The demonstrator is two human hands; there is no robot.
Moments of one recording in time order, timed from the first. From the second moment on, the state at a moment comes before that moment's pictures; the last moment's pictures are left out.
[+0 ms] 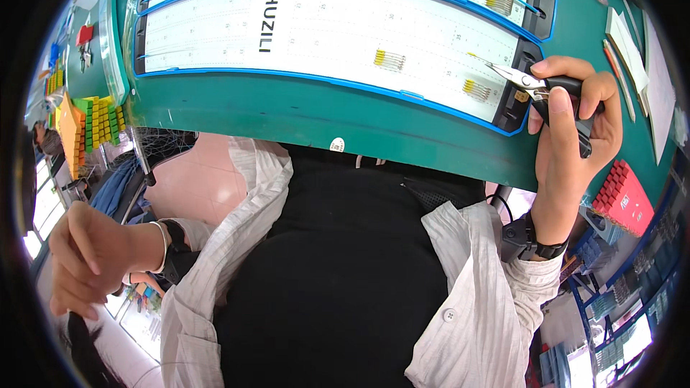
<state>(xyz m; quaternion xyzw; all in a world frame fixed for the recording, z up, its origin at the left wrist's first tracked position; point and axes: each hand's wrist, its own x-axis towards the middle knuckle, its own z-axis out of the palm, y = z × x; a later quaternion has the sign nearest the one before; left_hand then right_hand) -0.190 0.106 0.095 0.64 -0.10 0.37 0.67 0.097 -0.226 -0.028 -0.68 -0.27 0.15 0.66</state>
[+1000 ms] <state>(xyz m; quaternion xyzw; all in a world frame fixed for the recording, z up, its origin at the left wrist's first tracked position) -0.065 0.018 0.026 0.93 -0.10 0.02 0.36 0.094 -0.222 -0.019 -0.69 -0.25 0.13 0.67</state>
